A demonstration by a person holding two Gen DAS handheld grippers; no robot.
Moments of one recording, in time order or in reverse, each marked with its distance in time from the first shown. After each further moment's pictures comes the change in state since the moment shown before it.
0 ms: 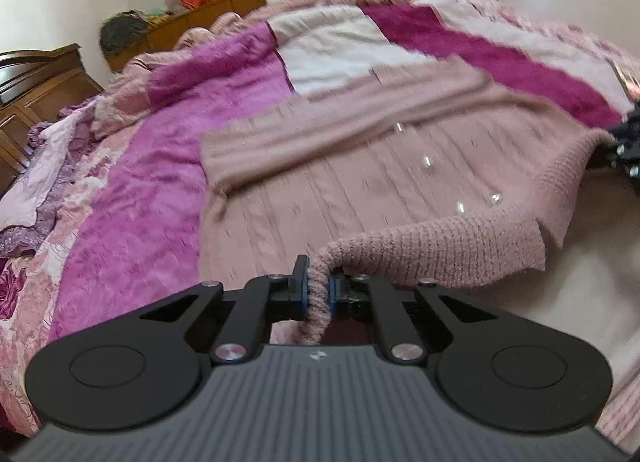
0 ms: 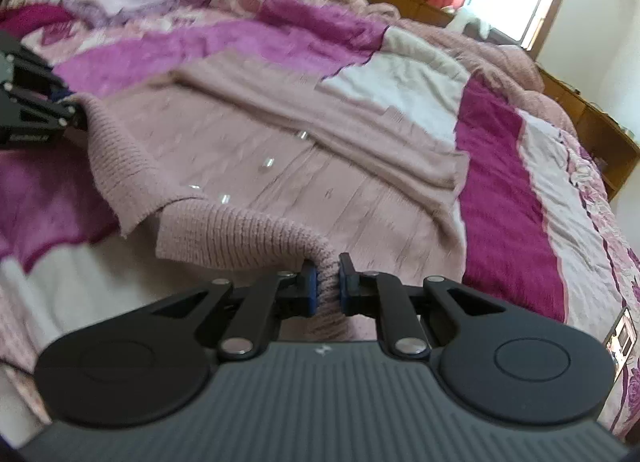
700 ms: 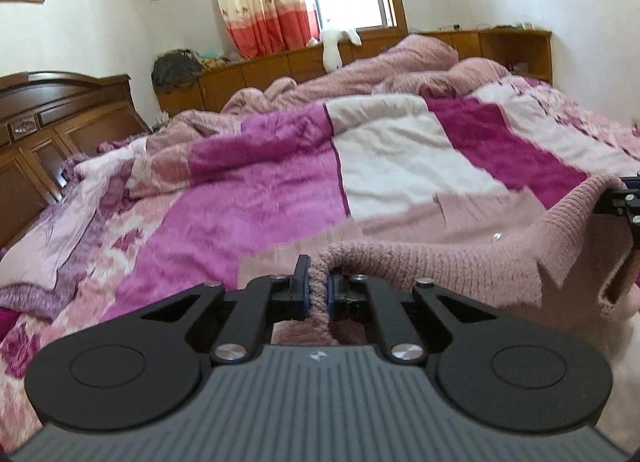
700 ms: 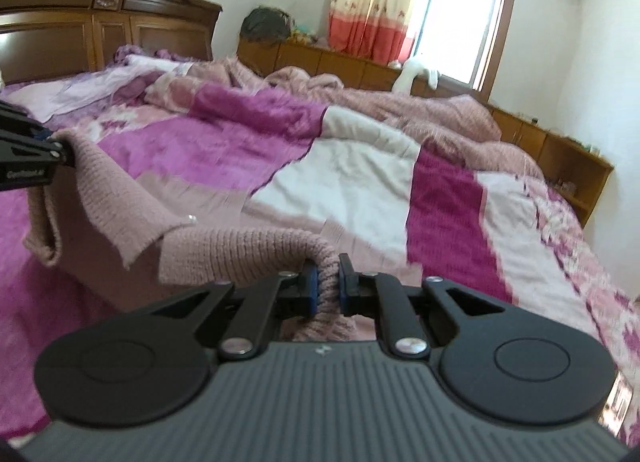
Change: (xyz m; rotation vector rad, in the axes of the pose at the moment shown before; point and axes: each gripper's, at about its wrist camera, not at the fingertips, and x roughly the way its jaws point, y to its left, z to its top) left arm 0.042 0.033 0.138 -0.121 -0.185 0.119; right arm 0.050 -0.061 0.100 0.086 -0.215 -0.110
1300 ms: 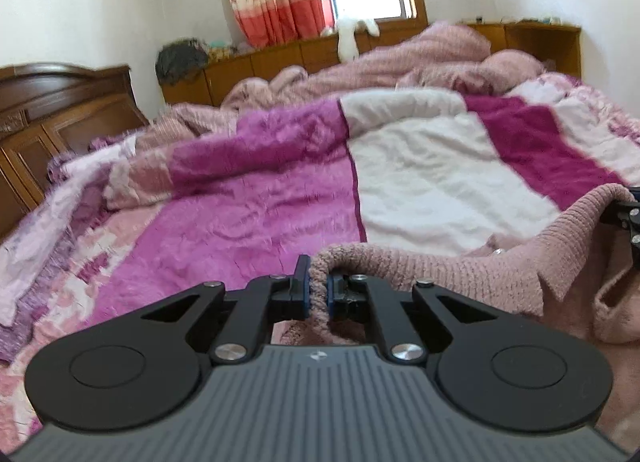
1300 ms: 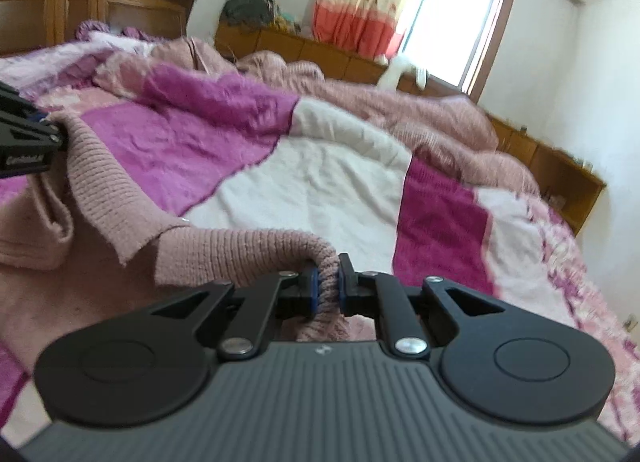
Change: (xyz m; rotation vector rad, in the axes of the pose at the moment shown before) left arm 0.189 -0.004 0.053 -0.022 0.056 0.038; right arm 0.157 -0.013 0.013 -0.029 0.076 -0.071
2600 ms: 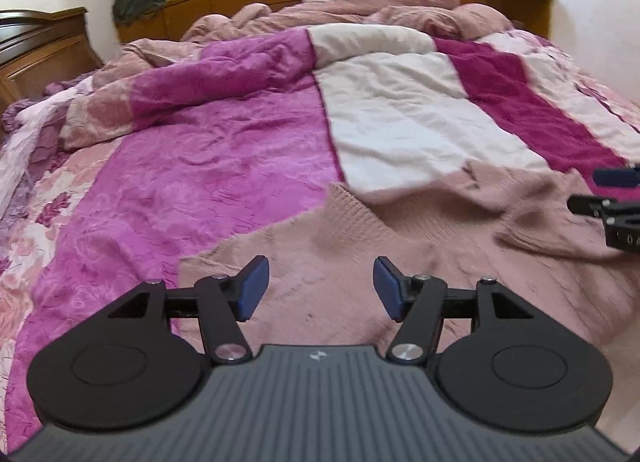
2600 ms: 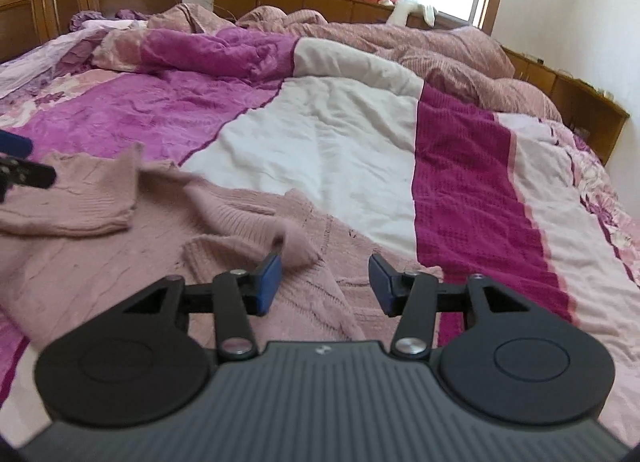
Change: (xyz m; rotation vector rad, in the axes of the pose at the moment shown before) left arm -0.005 0.029 -0.039 -0.002 0.167 -0.176; right arm -0.004 -0.022 -0.030 0.104 0.110 0.098
